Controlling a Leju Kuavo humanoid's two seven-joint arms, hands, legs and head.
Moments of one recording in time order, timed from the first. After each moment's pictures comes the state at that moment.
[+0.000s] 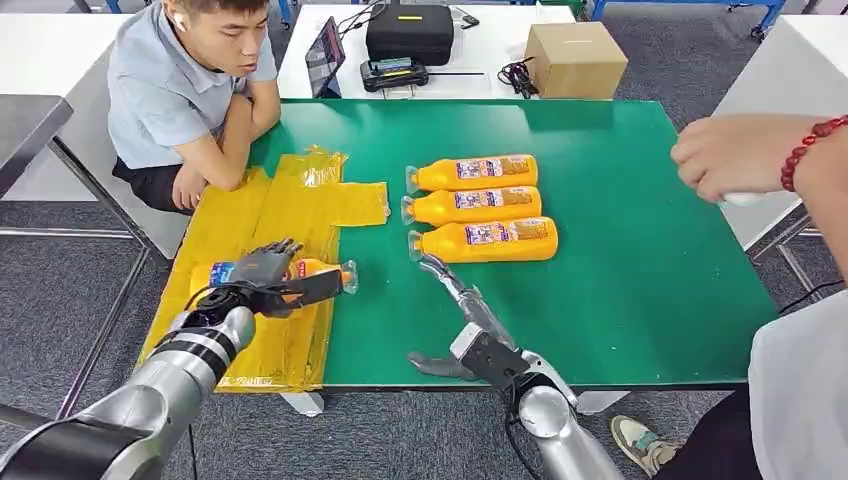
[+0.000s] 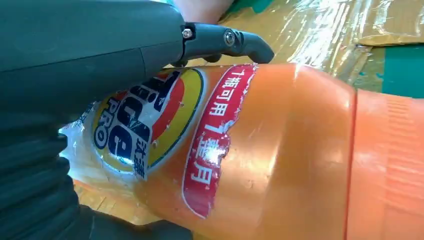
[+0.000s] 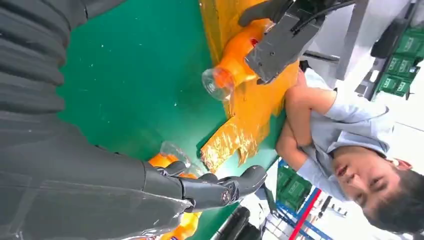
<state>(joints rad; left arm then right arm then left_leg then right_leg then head) -0.73 -0.10 -0.21 -0.39 -1.23 0.11 0.04 -0.14 0.03 0.43 -1.35 0.28 0.15 -0.51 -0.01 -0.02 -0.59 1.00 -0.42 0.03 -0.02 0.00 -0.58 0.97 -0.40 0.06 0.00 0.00</state>
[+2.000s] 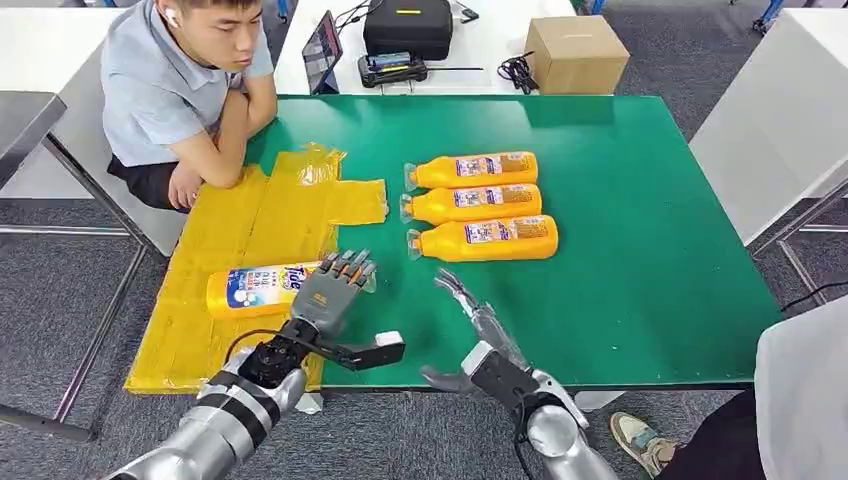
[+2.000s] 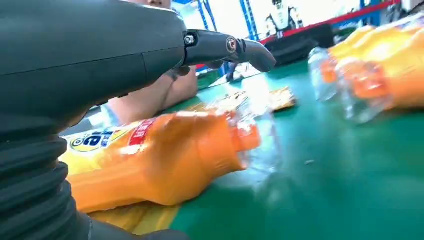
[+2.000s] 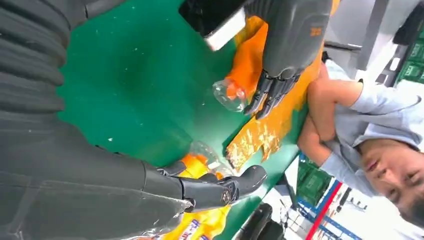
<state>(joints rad) -0.50 -0.14 -0.52 -0.71 -1.40 0.44 0.05 -0.07 0.02 0.39 -1.36 0.31 0.12 -0.54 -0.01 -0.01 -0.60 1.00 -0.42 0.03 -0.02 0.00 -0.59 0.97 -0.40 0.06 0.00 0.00</state>
